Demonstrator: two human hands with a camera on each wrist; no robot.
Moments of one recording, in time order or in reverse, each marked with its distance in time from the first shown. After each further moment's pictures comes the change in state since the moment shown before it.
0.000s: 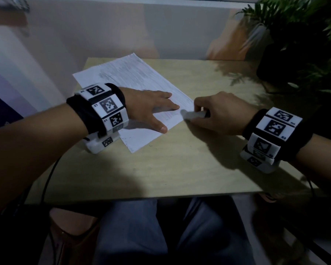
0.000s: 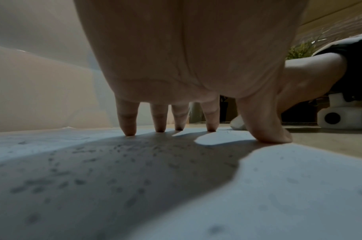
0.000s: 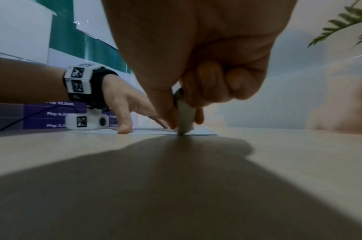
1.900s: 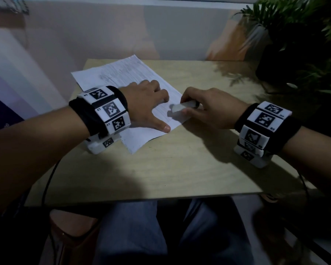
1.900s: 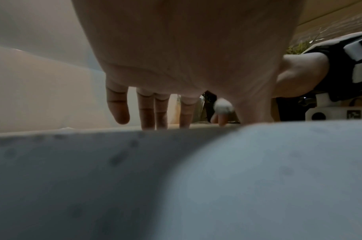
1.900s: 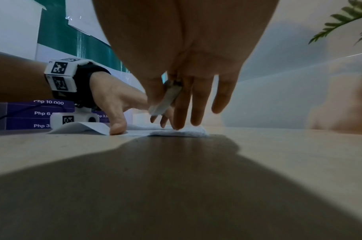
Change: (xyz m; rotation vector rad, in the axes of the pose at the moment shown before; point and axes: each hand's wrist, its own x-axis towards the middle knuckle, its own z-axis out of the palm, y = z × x) left_hand 0.002 -0.001 0.008 0.173 0.251 -0.089; right_hand 0.018 -0.004 -0.002 0.206 -0.003 -0.056
